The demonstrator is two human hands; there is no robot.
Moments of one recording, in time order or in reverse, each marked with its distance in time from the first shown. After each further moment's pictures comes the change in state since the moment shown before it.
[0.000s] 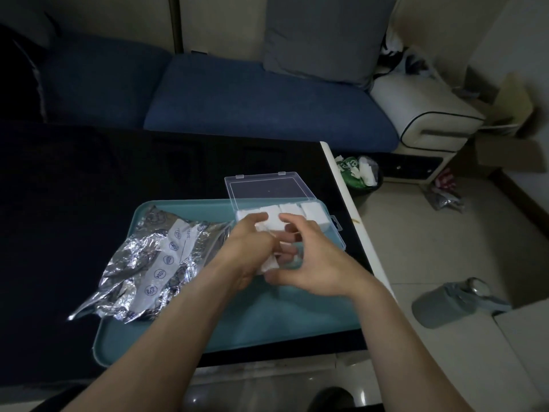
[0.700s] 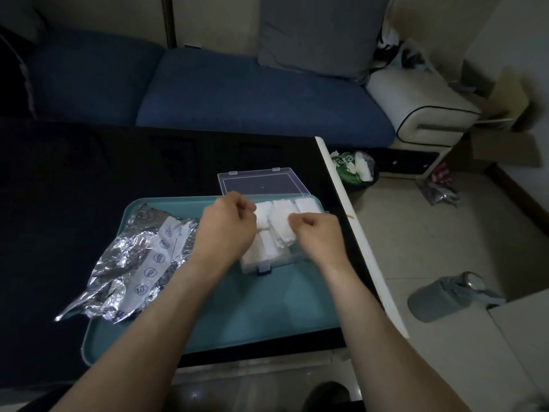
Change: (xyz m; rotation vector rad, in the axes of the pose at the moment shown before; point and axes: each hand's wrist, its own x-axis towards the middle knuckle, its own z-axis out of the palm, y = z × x) left_hand 0.016 0.005 -0.019 0.718 0.319 0.417; right_hand 0.038 0.021 0.006 0.258 0.521 0.152
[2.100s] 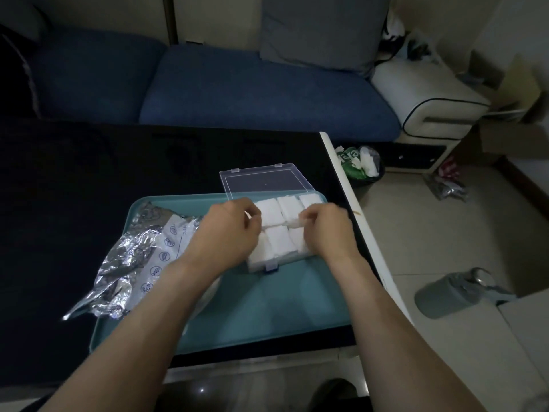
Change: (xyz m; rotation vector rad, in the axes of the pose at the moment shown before) left_hand -0.005 -0.001 -0.014 0.293 -0.121 0.183; right_hand 0.031 0.022 0.001 -0.519 0.009 -0.095
